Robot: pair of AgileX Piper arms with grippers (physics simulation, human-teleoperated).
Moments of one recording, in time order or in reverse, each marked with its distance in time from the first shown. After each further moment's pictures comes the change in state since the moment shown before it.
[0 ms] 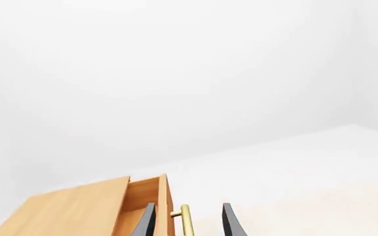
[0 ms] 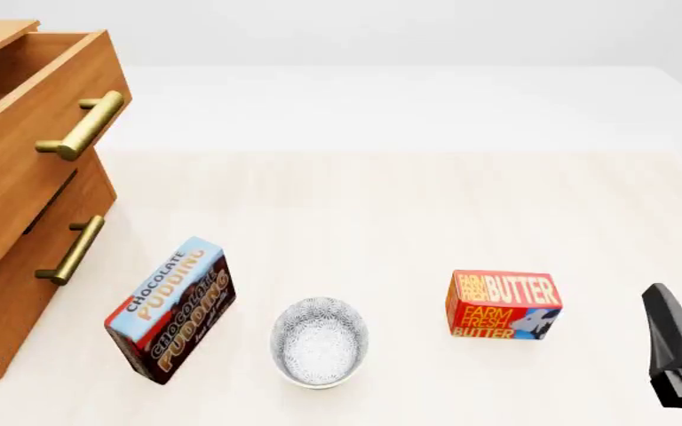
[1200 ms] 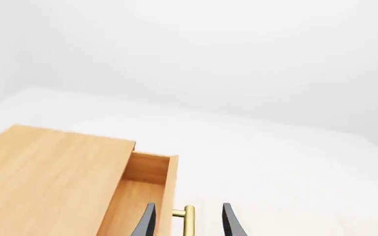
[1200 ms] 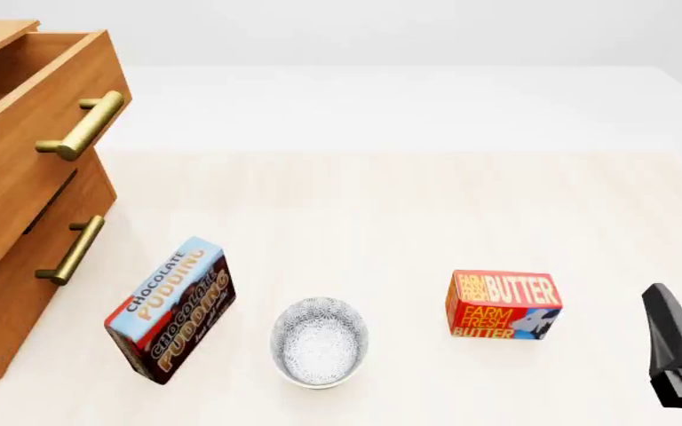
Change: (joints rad) left arm 0.192 0.464 -0.208 -0.017 -0.335; right arm 0.000 0.000 0.000 0.000 0.000
